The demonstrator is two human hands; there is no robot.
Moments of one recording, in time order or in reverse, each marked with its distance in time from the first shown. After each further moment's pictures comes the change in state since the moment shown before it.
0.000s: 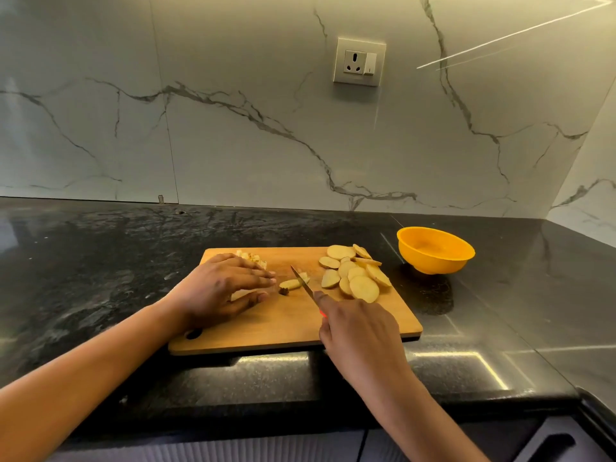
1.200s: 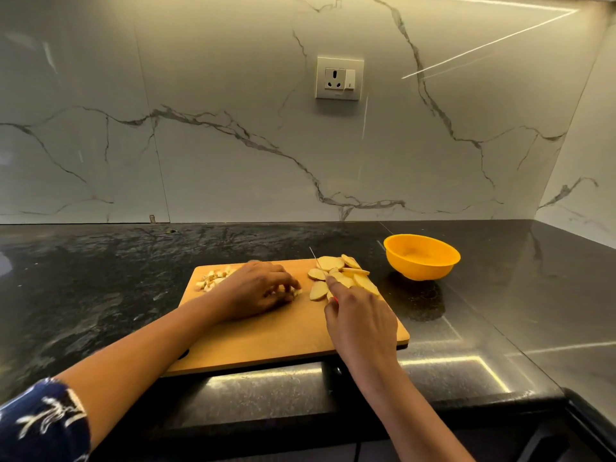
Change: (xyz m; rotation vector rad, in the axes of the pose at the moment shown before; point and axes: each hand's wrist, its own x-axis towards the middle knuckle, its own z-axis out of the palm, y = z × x) left_hand 0.070 0.005 0.029 -0.070 -0.235 -0.069; right_hand 0.025 0.027 0.020 0.093 0.168 0.281
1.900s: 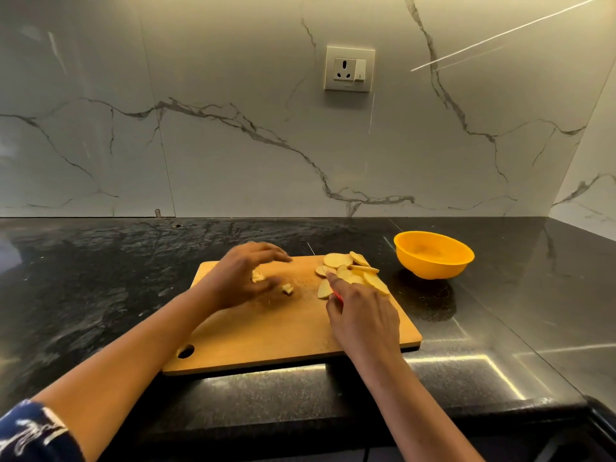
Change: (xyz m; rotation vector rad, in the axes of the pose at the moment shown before) left_hand -0.016 -0.014 -0.011 -0.148 0.233 -0.086; right_hand 0.011 0.001 0.013 0.064 -0.031 0.008
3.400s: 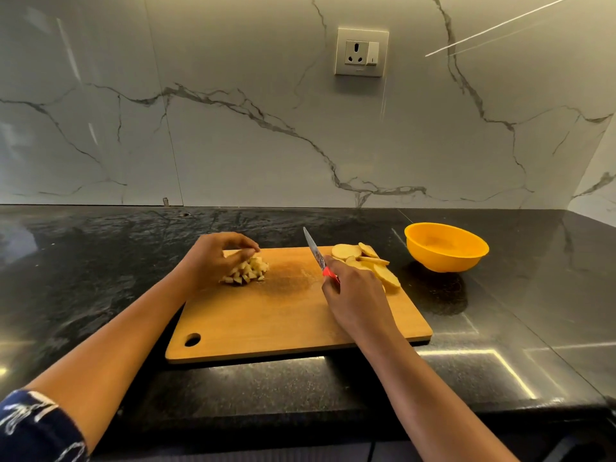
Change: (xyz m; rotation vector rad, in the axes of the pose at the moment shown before) left_hand -0.019 -0.042 -0.015 -0.141 0.099 -0.272; right_hand 0.023 -0.003 0.017 0.182 -0.027 -0.105
